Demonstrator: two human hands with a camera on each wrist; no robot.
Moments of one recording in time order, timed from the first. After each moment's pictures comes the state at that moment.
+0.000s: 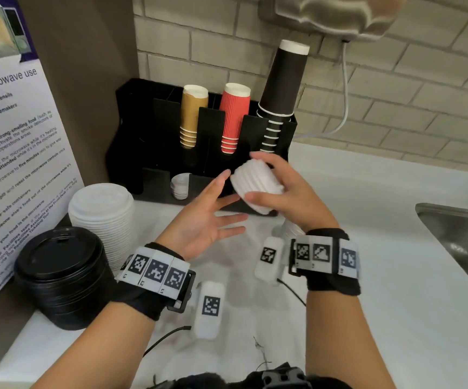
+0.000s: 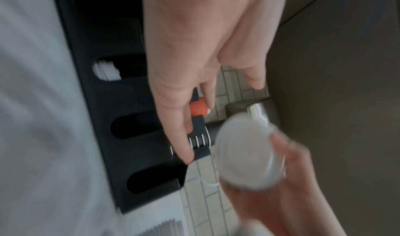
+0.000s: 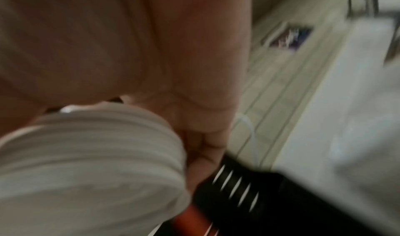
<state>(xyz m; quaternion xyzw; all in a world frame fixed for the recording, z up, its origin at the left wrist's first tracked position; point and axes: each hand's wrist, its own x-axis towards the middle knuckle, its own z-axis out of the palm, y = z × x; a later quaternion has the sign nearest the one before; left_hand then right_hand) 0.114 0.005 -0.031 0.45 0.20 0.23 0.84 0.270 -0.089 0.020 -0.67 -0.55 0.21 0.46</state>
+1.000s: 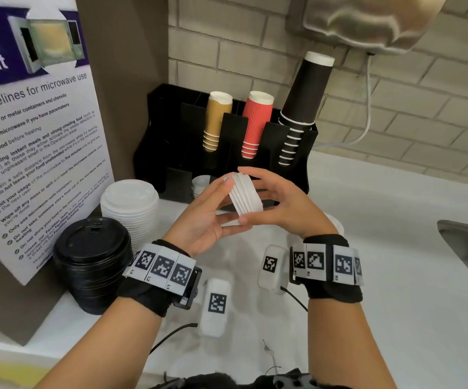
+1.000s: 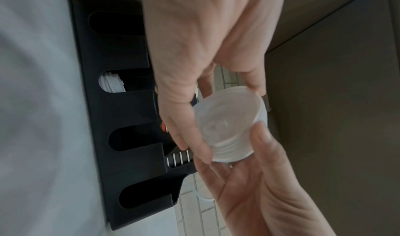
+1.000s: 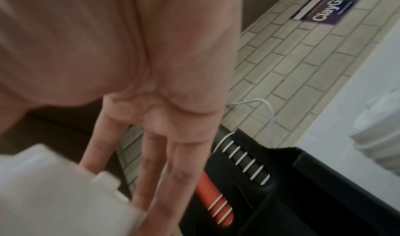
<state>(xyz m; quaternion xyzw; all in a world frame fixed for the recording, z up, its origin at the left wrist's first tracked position) 0.090 0.005 -0.024 0.44 0.21 0.29 0.82 0.245 -0.075 0.020 -0.63 -0.61 0.29 0.38</state>
